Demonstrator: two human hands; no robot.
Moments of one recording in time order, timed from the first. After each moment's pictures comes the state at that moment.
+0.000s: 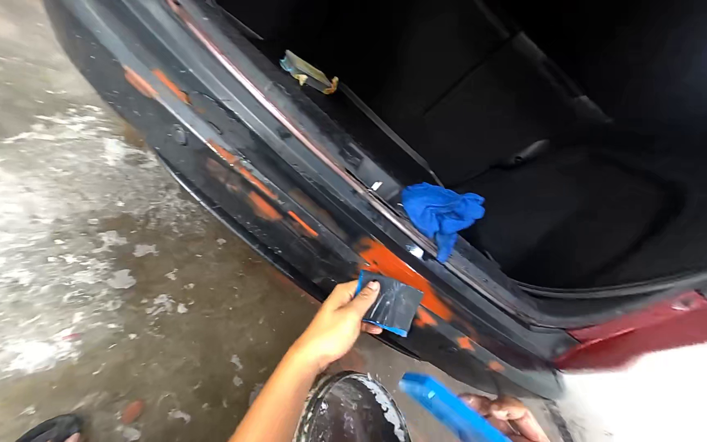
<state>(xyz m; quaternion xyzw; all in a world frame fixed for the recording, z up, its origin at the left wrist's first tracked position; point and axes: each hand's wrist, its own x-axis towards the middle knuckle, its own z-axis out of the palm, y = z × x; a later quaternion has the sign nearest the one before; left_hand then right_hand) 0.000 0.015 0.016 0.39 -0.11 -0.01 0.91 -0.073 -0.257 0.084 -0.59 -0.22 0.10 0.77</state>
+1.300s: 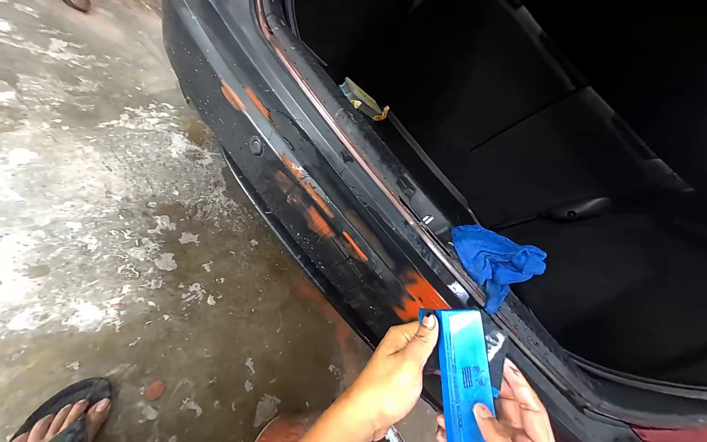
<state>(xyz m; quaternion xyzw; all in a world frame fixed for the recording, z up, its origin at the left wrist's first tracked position) -0.024 0.002 0.029 0.25 -0.19 0.07 0.95 -0.040 -0.150 0.067 -0.73 -0.25 -0.17 0.60</state>
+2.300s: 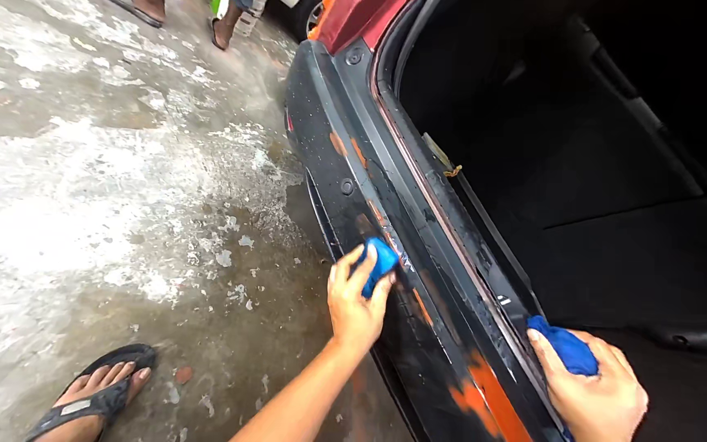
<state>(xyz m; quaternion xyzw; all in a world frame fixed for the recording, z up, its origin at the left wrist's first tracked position) 0.053 0.120 -0.039 0.50 0.30 0.59 0.56 0.188 -0.117 0.159 -0.83 -0.40 -0.38 0.06</state>
